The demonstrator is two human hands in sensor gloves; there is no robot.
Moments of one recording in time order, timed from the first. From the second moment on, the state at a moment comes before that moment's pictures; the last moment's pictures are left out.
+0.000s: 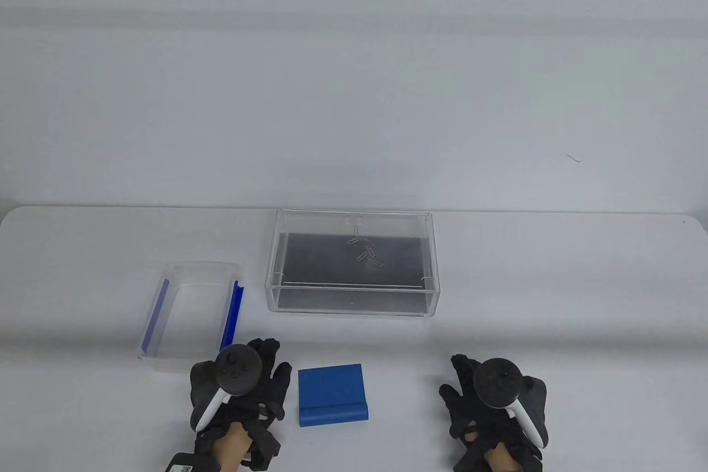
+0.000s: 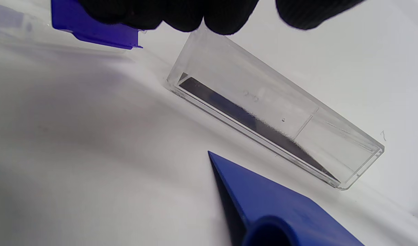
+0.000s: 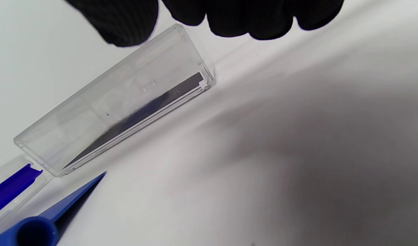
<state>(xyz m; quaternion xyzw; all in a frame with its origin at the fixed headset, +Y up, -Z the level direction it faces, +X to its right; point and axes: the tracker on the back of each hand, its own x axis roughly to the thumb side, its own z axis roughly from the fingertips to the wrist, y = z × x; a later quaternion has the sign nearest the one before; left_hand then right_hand) -0.205 -0.748 -0.349 -0.02 -0.02 0.27 0.96 0.199 -0.750 -0.326 -0.04 0.08 0.95 0.29</state>
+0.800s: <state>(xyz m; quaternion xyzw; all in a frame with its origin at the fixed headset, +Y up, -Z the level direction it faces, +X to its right) -0.211 -0.748 -0.345 -0.04 -0.02 0.28 0.96 0.203 -0.753 -0.328 -0.04 0.09 0.95 0.28</state>
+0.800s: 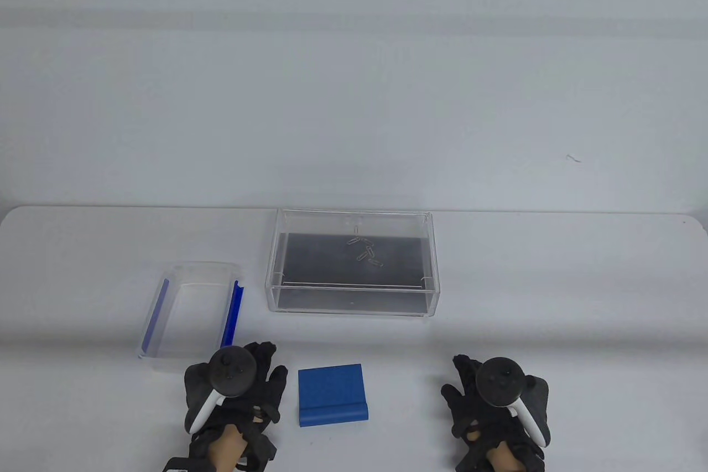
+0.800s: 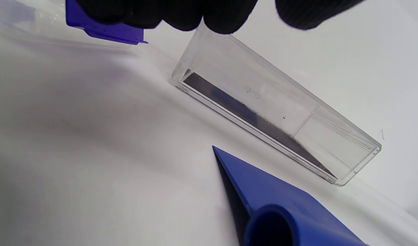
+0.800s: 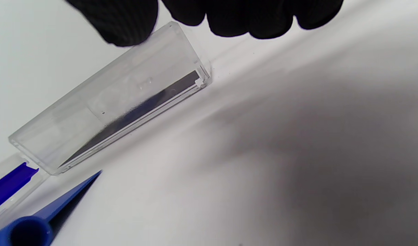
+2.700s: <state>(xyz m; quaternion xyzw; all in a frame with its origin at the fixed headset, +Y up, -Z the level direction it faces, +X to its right) -0.127 -0.733 -0.324 -0.02 -0.27 0.06 0.96 0.137 -0.725 -0.311 0.14 0.05 0.95 0.26</state>
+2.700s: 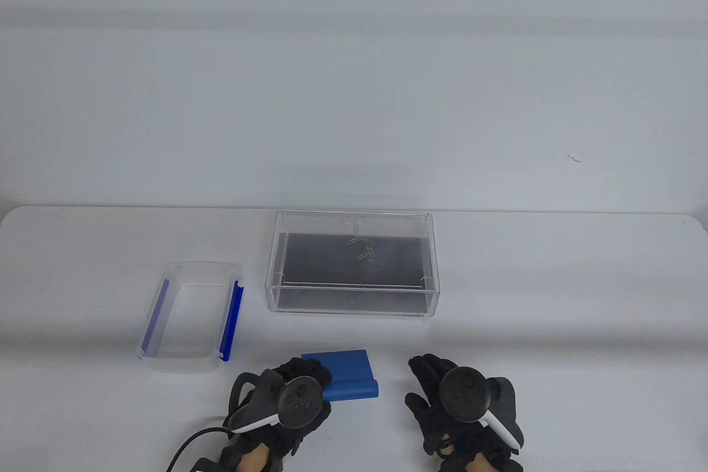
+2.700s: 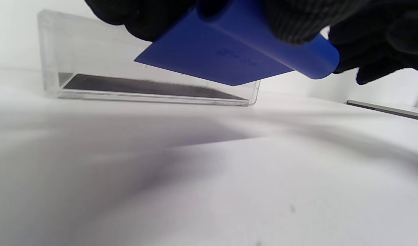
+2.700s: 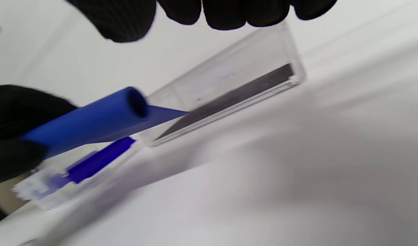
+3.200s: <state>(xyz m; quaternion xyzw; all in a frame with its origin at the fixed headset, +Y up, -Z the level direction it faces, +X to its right) -0.100 -0.715 -0.299 0.02 -0.35 0.06 0.94 0.099 -0.731 -0.301 0.18 0.07 0.97 0.14</state>
